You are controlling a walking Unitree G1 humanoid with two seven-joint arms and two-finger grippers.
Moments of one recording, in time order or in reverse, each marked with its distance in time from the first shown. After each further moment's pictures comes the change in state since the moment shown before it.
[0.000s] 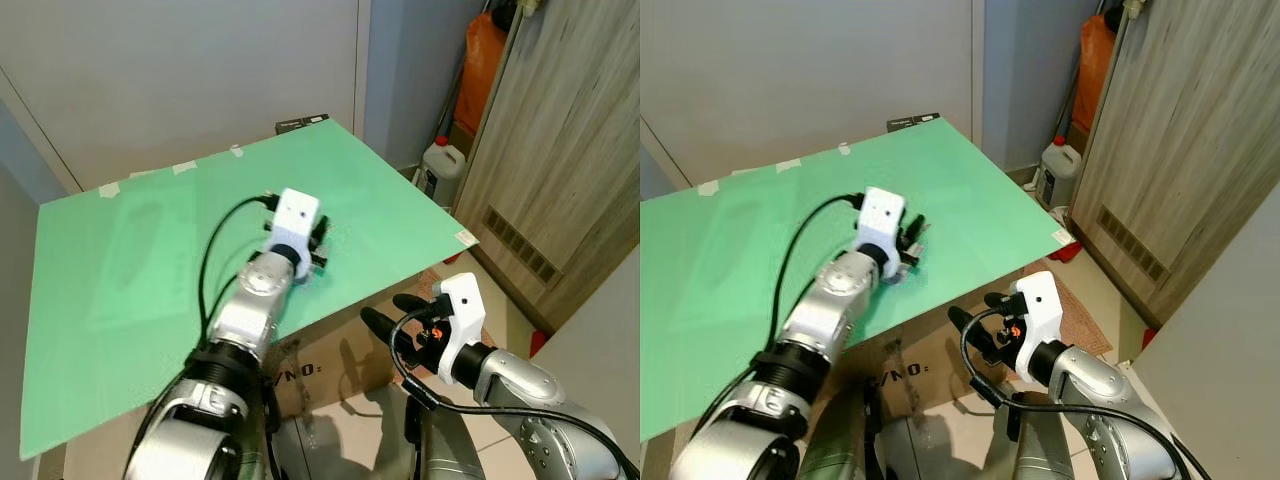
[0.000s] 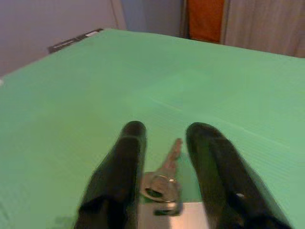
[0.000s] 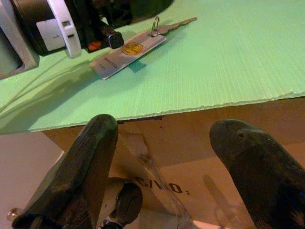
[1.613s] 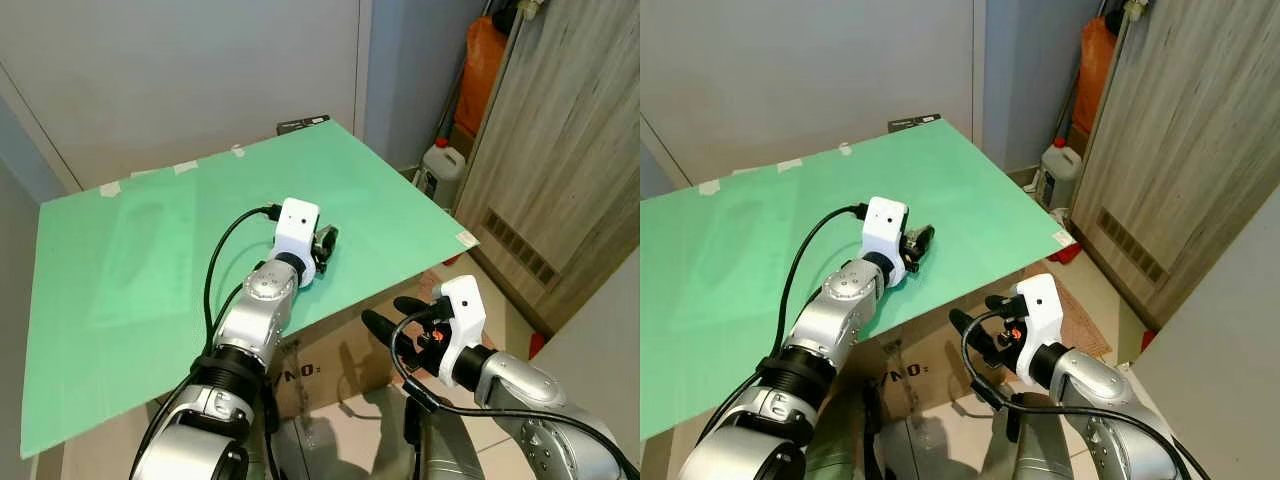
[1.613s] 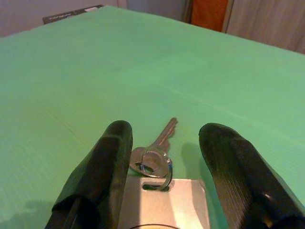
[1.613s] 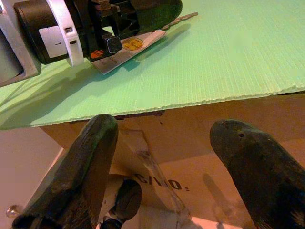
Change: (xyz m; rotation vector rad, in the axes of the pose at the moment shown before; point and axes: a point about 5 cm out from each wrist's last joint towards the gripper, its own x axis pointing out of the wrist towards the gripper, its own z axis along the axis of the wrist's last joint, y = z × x) left arm -0.001 -0.004 -0.010 -0.102 0.054 0.014; right arm -0.001 -0.001 -0.003 0.004 0.012 -0.004
